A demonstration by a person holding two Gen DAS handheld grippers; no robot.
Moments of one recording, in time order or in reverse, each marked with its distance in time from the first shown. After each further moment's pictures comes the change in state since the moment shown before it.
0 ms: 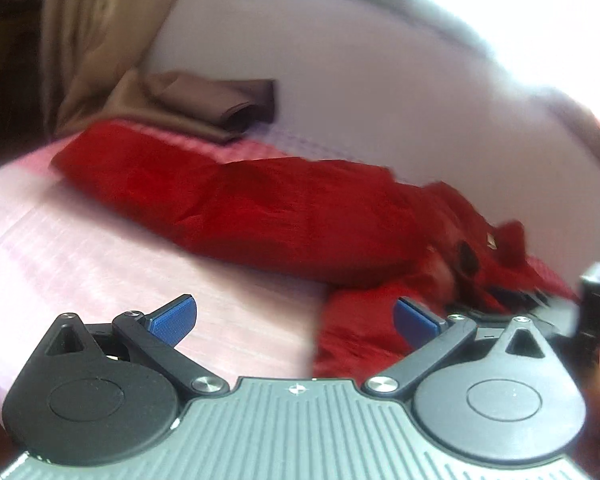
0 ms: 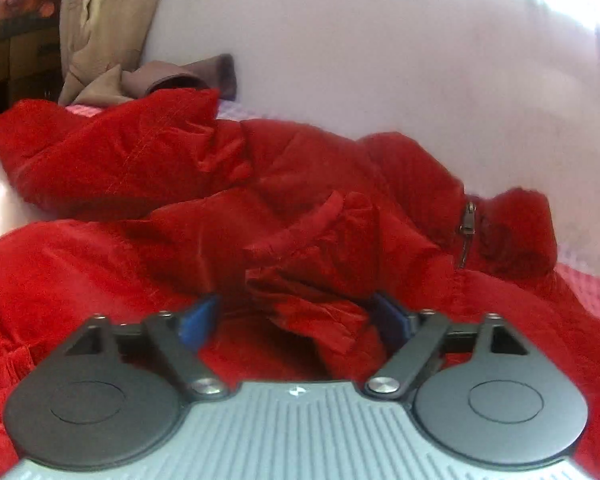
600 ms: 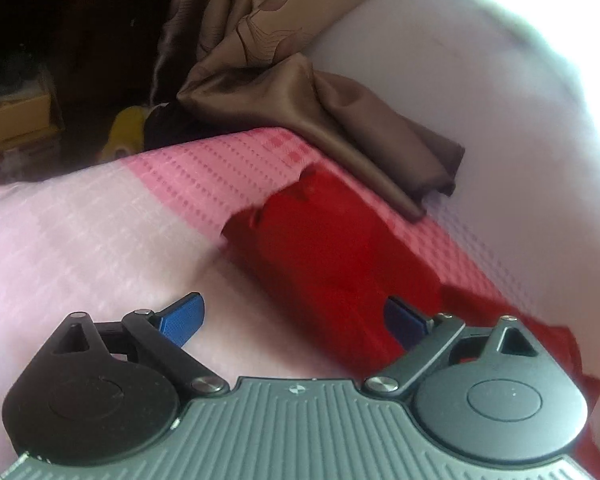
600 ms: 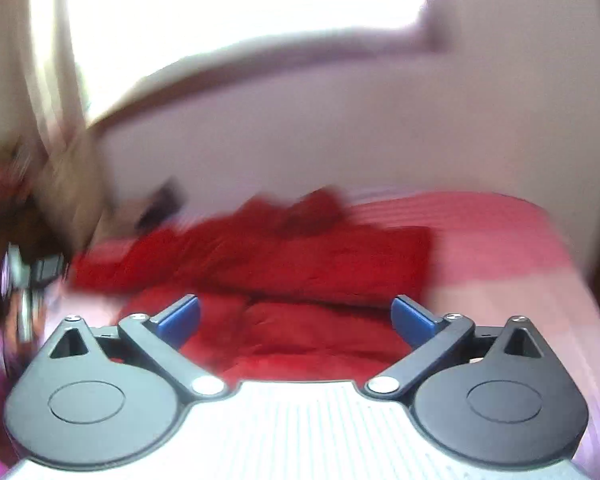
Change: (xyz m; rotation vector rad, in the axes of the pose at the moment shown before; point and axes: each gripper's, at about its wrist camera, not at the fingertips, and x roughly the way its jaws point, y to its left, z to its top) left arm 0.074 0.187 0.095 -0.333 0.001 0.135; right arm -0.386 -0.110 -0.102 0.553 -0.193 -0.113
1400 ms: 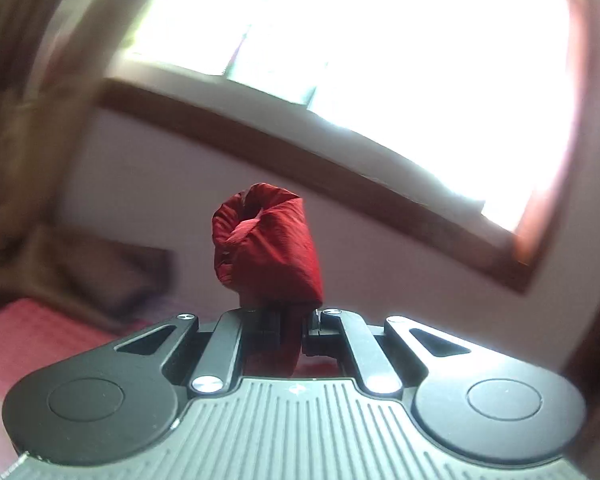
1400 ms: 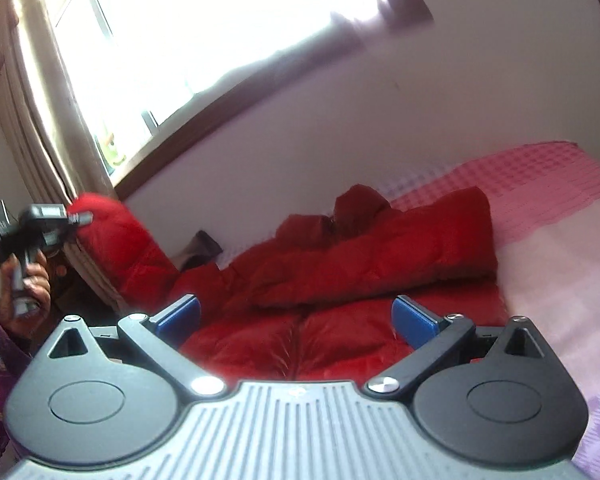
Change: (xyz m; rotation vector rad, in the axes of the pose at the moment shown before) left arm -0.173 -0.300 -0.023 0.381 -0.235 -0.420; right arm 0.078 0.020 -0.039 0.151 -0.076 0.210
